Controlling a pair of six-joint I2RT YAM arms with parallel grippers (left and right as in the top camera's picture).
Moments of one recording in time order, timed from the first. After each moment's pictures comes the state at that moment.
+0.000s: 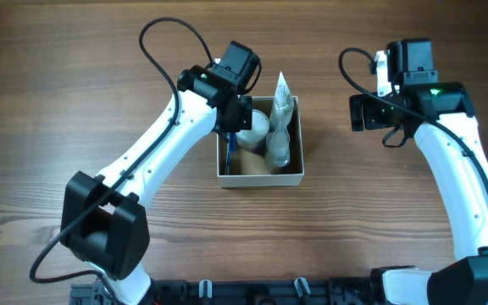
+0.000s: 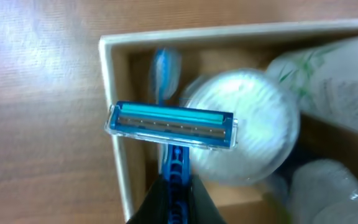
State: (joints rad) left arm -0.54 1.84 1.56 -1.03 -0.05 -0.48; right arm 0.08 1.51 1.33 -0.98 0.17 -0.07
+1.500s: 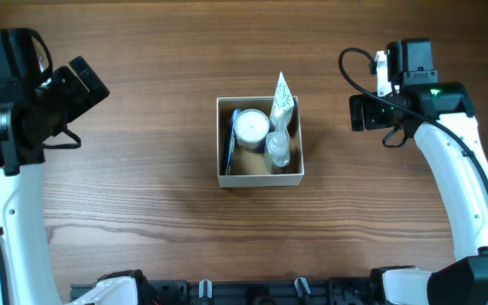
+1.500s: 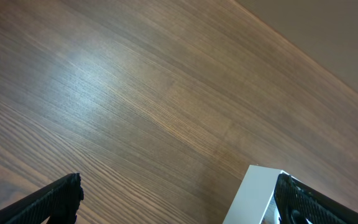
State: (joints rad) left arm 0.12 1.36 1.72 -1.28 -0.07 -0.47; right arm 0.08 1.51 1.33 -0.98 0.17 -0.07
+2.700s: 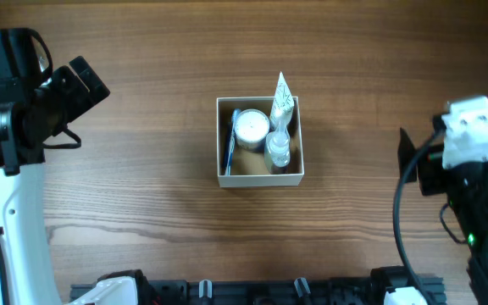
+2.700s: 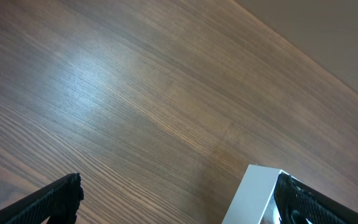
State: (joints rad) left arm 0.12 1.36 1.72 -1.28 -0.07 -0.47; right arm 0.08 0.78 1.33 -1.00 0.12 -0.32
